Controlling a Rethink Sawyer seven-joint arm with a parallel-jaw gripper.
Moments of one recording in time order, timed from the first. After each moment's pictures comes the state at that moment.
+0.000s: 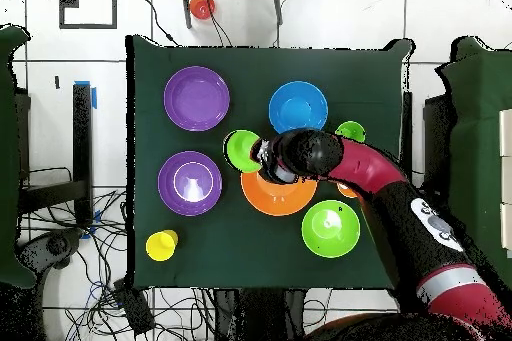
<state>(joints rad) -0.71 -0.52 0.48 1.70 -0.16 0.69 1.92</state>
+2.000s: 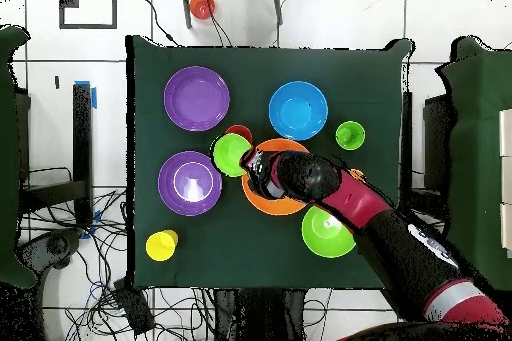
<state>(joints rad) -0.80 -0.51 0.55 1.92 0.03 0.45 1.92</state>
